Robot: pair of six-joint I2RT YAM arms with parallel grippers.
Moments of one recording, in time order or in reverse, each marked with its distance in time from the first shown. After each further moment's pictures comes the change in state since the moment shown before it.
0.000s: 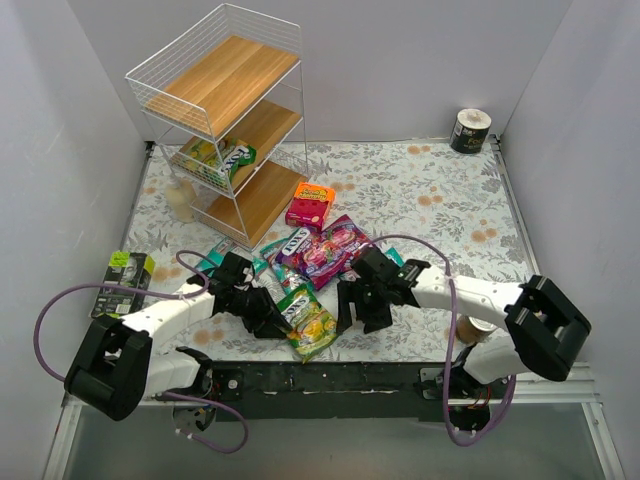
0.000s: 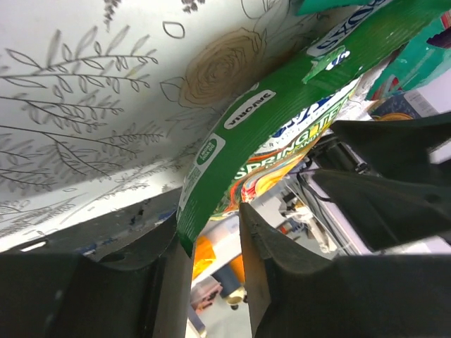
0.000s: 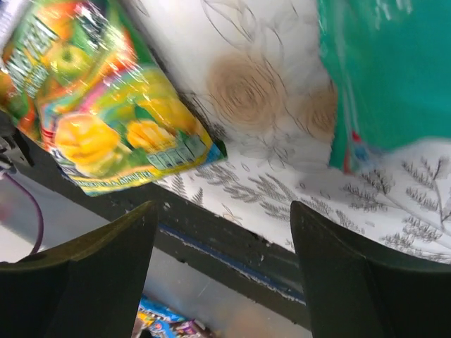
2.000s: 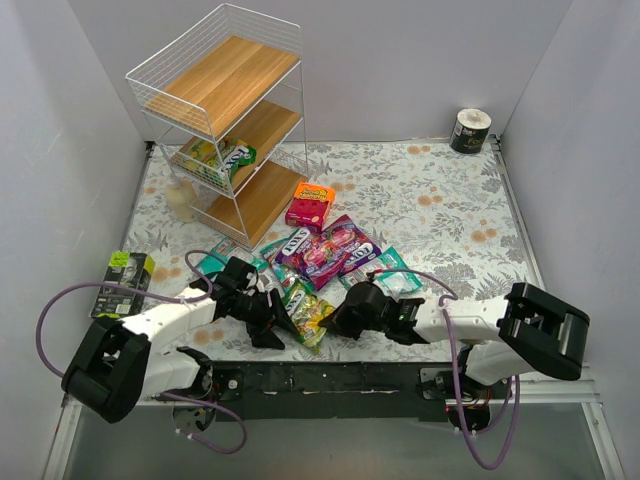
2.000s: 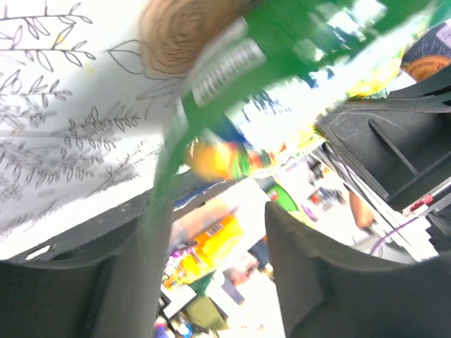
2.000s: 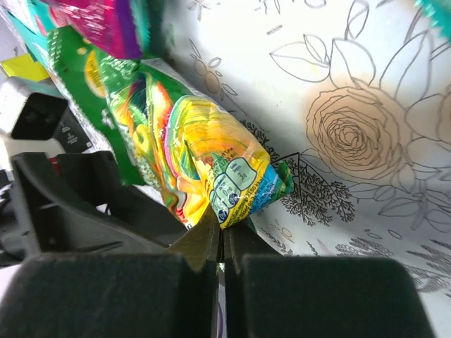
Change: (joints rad) left arm -0.053 0.005 -0.047 0.071 0.089 0.088; right arm 0.225 -0.027 -0.311 0.678 0.337 0.881
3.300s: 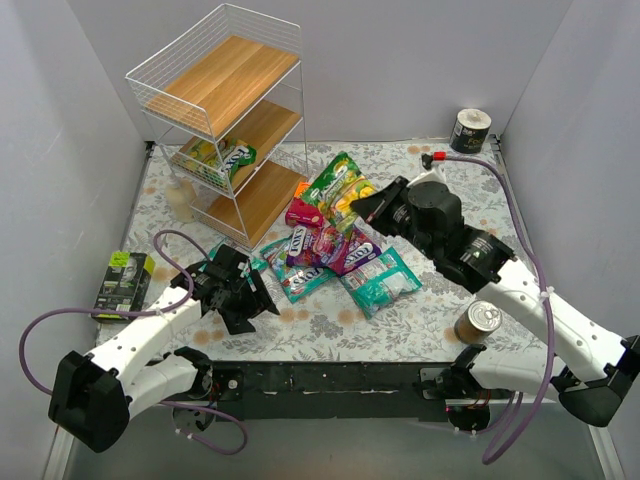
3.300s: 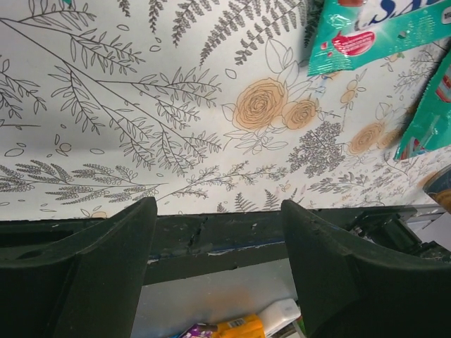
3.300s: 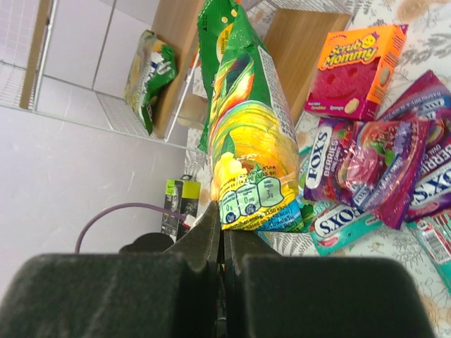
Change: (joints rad) left arm 0.000 -0.190 0.211 -0.394 -0.517 -0.018; right arm -0.296 -0.311 0.713 -0.550 0.199 -0.626
